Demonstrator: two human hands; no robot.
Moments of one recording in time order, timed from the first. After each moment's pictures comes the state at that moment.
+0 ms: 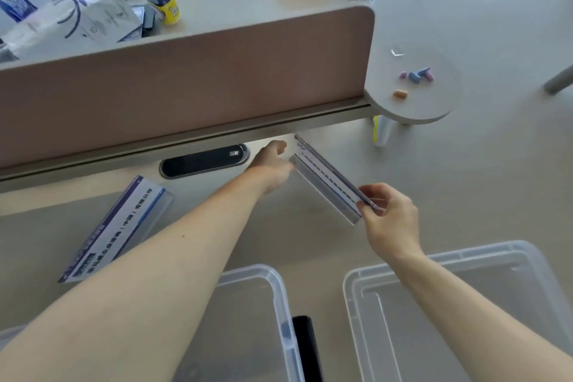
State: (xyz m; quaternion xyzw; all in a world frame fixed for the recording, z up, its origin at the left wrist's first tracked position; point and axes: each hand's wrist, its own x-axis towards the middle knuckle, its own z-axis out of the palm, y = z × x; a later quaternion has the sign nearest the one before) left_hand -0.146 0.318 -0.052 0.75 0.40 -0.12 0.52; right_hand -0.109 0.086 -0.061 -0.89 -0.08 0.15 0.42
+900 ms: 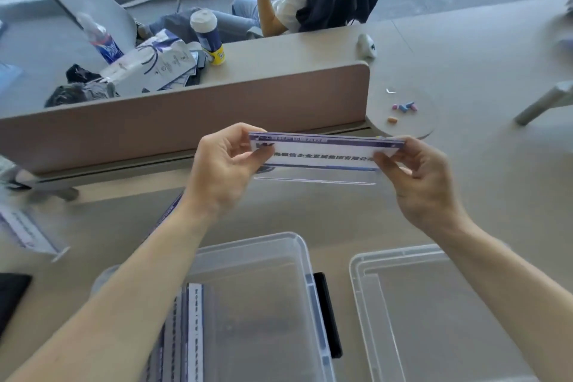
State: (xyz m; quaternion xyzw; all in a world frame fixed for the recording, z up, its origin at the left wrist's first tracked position) left_hand -0.299 0.307 0.150 0.76 0.23 0.23 0.57; right_hand -0.140 0.081 0.127 -0.73 -0.29 0.12 0.61
